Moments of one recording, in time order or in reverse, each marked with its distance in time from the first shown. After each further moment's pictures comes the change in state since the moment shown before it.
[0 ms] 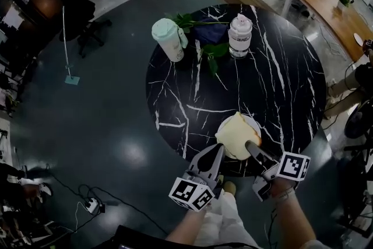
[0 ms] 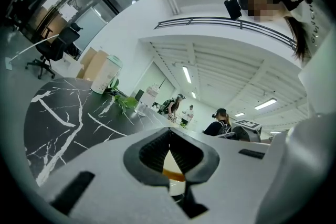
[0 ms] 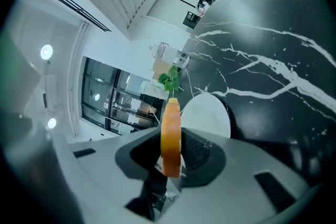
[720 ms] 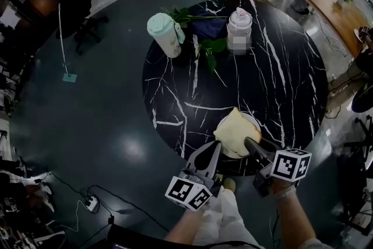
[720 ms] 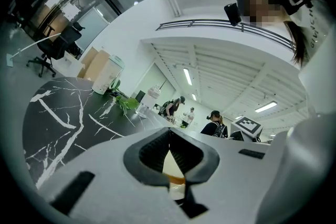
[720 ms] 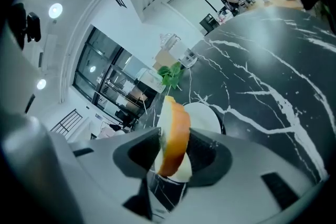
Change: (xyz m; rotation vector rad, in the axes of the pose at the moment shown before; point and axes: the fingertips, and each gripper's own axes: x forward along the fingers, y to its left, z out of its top) left arm 0.003 0.008 0.006 -0.024 -0.018 0.004; right arm 0.005 -0.020 0.006 -0.266 0.071 -0.179
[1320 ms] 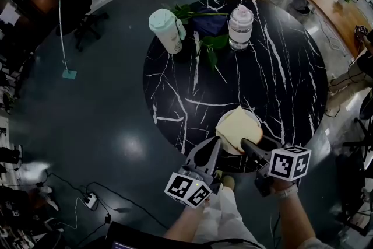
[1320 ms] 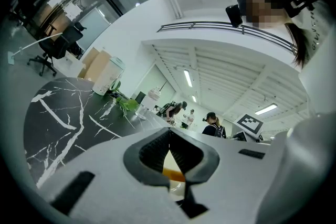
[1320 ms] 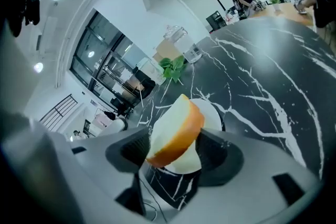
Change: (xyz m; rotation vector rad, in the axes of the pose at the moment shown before) left arm -0.002 0.000 0.005 -0.015 -0.017 -0.002; right arm -0.003 0.006 -0.009 -0.099 0.090 -0.065
